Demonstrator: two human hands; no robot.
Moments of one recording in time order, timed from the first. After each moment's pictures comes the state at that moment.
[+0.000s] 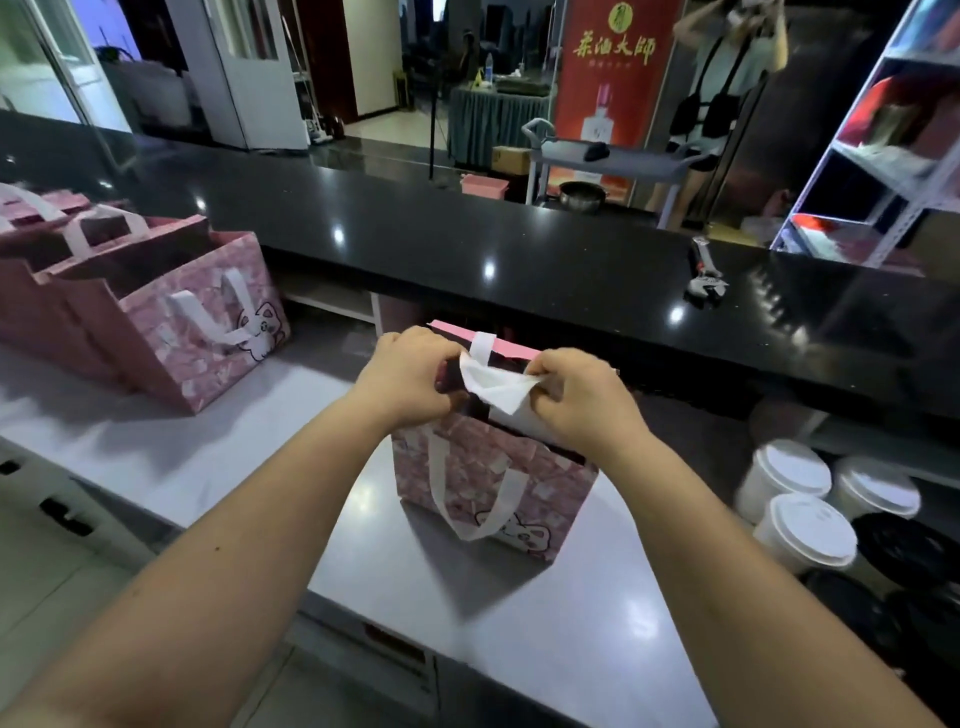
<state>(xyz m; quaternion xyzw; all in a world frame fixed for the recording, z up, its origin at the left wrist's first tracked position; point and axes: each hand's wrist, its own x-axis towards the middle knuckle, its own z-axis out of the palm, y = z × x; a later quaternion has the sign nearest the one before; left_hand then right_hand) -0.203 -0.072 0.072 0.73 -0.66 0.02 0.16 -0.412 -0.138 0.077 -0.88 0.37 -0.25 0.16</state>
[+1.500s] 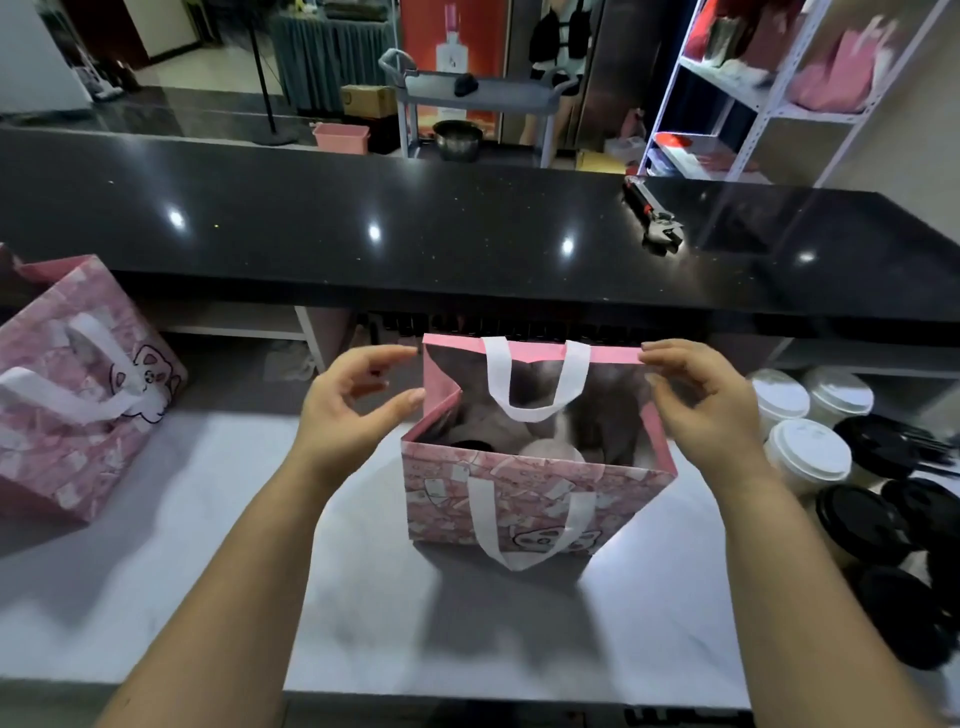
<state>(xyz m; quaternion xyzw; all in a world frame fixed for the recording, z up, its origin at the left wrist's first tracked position) -0.109 -0.088 0.024 0.55 -0.58 -0.28 0.52 -0.449 -0.150 0.030 -0.71 0.46 -0.50 0.17</state>
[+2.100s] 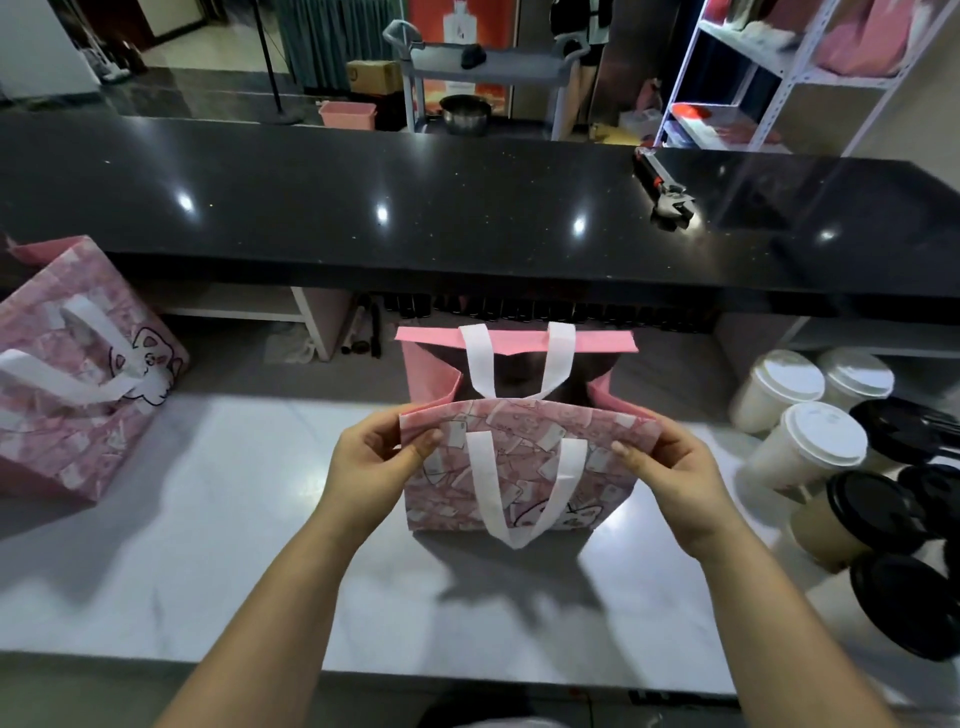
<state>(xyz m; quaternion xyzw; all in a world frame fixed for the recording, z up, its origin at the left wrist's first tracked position) -0.146 -0.060 -0.028 0.50 -0.49 -0.42 0.57 -0.446 -0.106 -0.031 -0.52 0.41 -0.48 0.57</state>
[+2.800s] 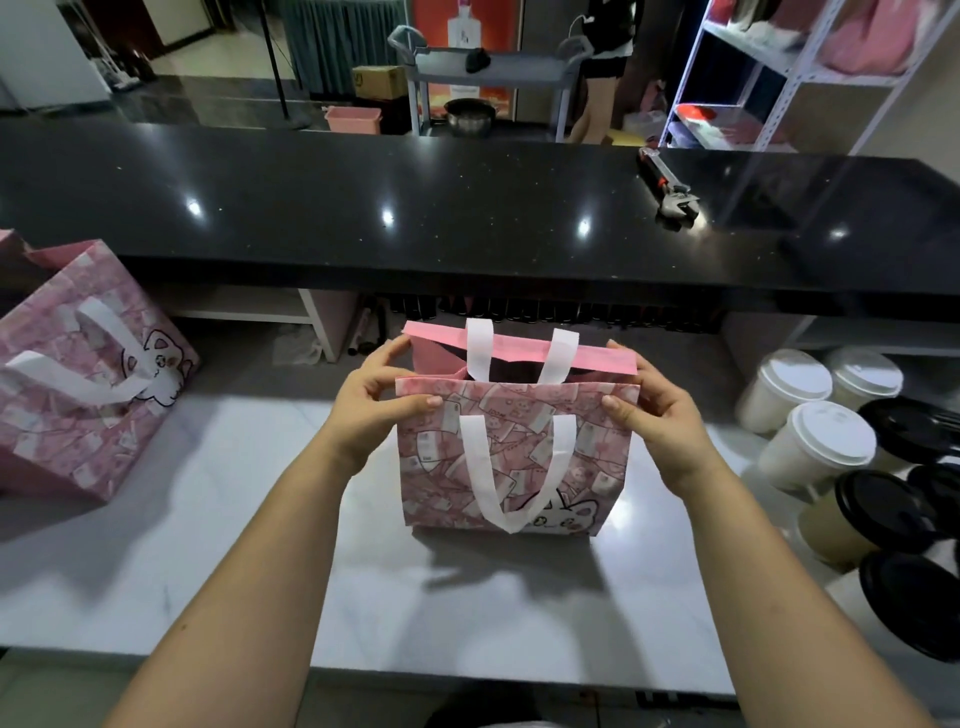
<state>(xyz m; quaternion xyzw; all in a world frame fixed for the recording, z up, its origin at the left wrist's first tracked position) -0.115 -0.110 -0.007 0.54 -0.50 -0.46 0.50 -0.434 -0.153 -0.021 -0.57 0.42 -0.46 0.53</state>
